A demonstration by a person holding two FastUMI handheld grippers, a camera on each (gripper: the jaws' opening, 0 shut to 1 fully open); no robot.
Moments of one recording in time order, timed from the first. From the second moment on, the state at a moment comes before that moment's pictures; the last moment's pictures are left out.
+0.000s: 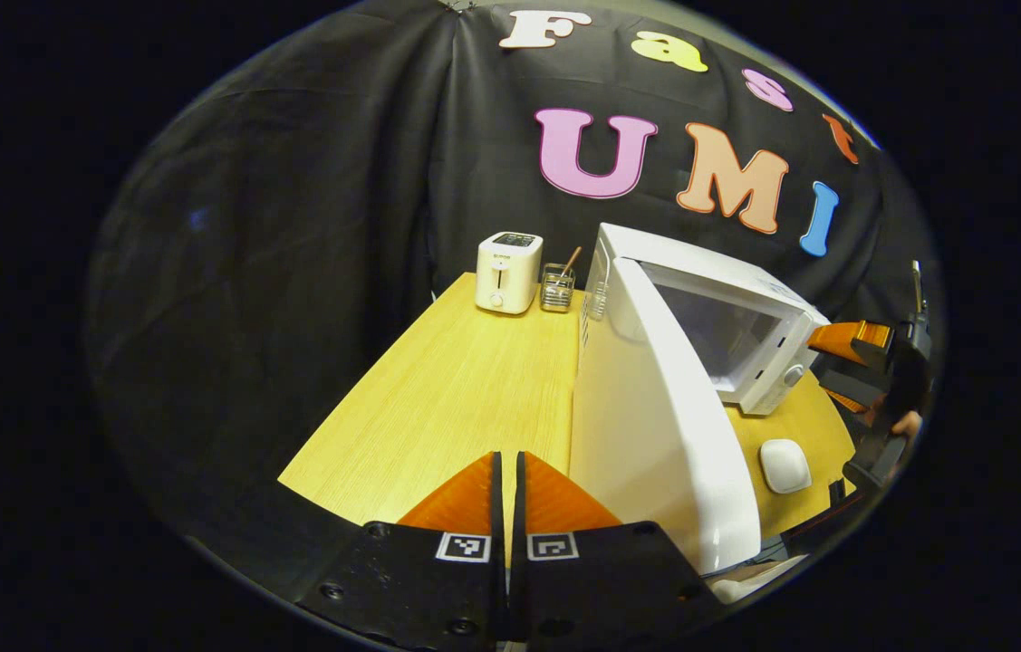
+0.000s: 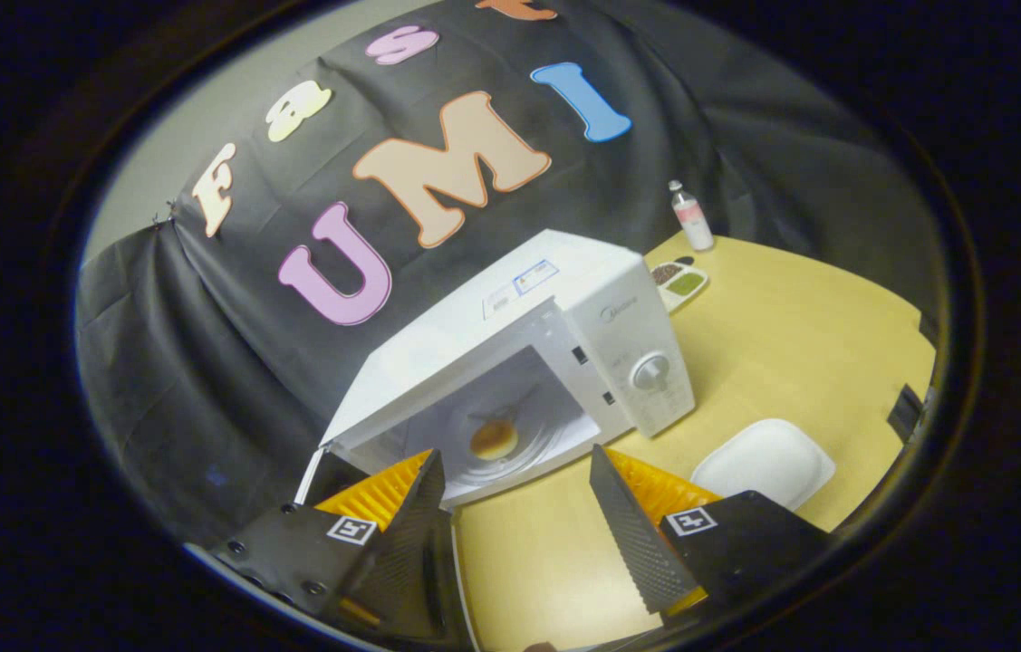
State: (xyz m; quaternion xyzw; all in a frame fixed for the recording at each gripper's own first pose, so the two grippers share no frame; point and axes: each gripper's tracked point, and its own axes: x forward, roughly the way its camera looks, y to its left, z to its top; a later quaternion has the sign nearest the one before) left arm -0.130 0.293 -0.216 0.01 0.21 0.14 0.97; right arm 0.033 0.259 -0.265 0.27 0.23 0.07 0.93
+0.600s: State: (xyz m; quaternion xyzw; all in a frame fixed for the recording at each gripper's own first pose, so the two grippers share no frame) left arm -0.109 0.253 -0.214 0.00 0.23 0.10 0.97; right arm 0.017 0.185 -0.233 0.16 0.20 0.07 0.96
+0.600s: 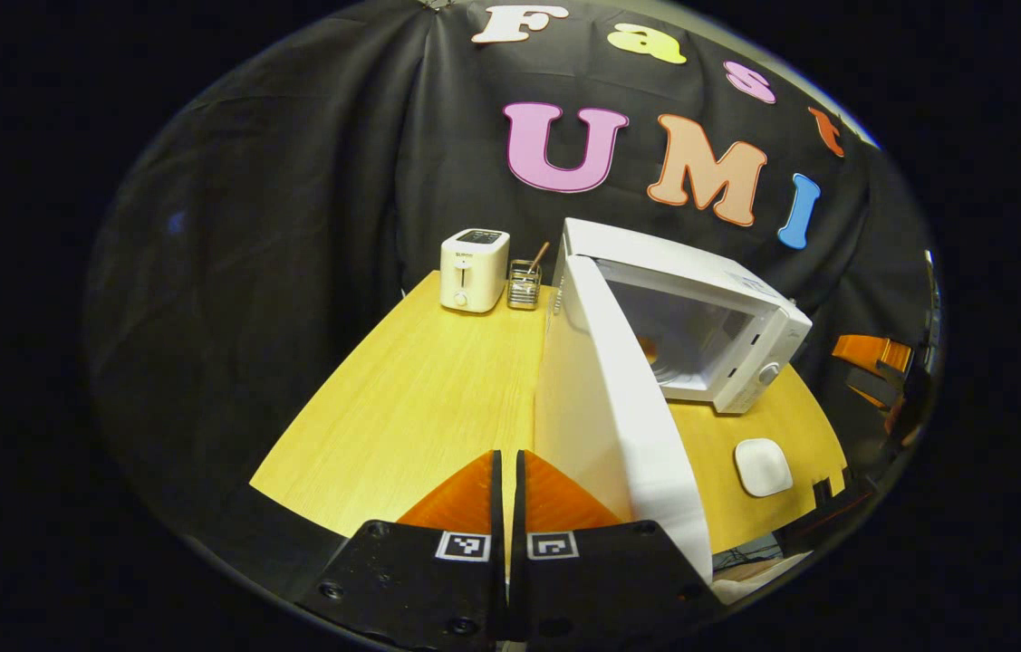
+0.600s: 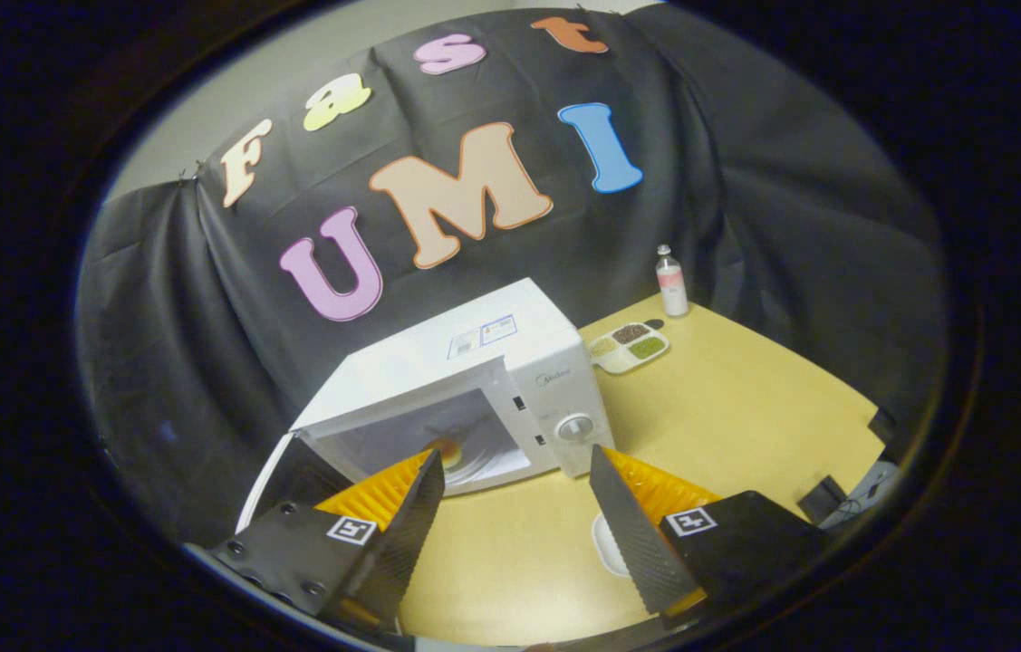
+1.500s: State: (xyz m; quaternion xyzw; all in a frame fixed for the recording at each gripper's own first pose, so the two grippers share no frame) left arm -0.032 0.118 -0.230 0.01 0.23 0.04 0.97; right arm 0.013 0.062 -0.234 0.11 0.19 0.04 0.97
